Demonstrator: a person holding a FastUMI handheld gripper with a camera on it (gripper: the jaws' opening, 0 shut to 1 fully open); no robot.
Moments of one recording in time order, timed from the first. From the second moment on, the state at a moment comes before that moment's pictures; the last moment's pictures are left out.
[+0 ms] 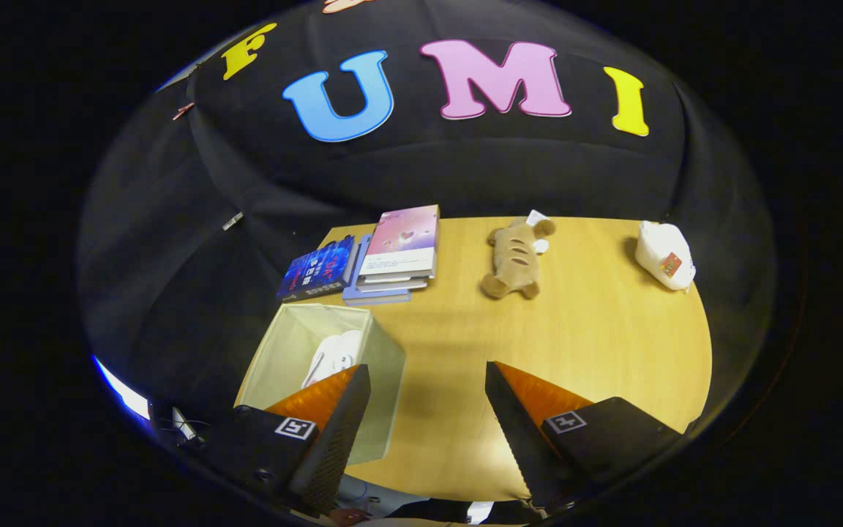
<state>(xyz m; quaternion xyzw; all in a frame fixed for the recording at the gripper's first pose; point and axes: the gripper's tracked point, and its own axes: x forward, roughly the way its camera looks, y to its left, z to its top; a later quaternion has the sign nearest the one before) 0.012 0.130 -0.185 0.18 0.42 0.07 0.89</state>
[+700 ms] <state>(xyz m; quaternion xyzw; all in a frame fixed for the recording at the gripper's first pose) -0.032 -0.083 -0.140 0.10 0.26 0.00 0.96</state>
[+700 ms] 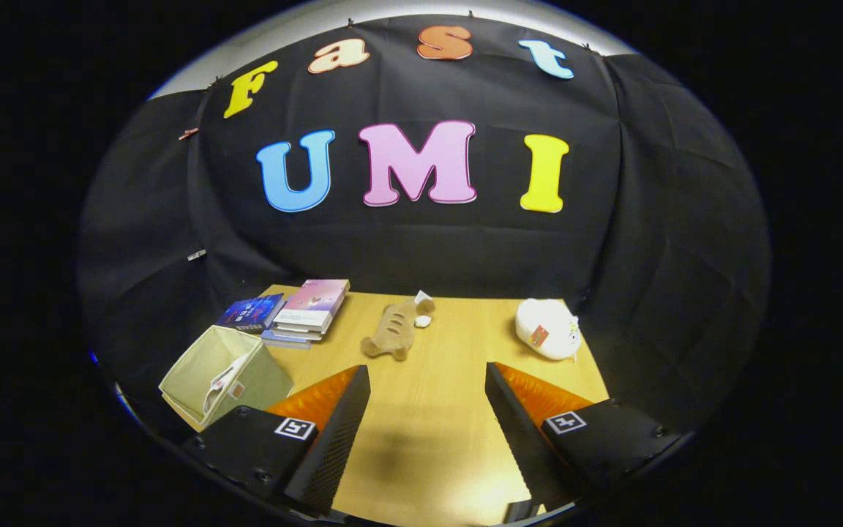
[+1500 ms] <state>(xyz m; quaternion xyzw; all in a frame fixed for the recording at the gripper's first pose) -0.072 -0.103 -0.070 0.05 0.14 0.04 0.99</state>
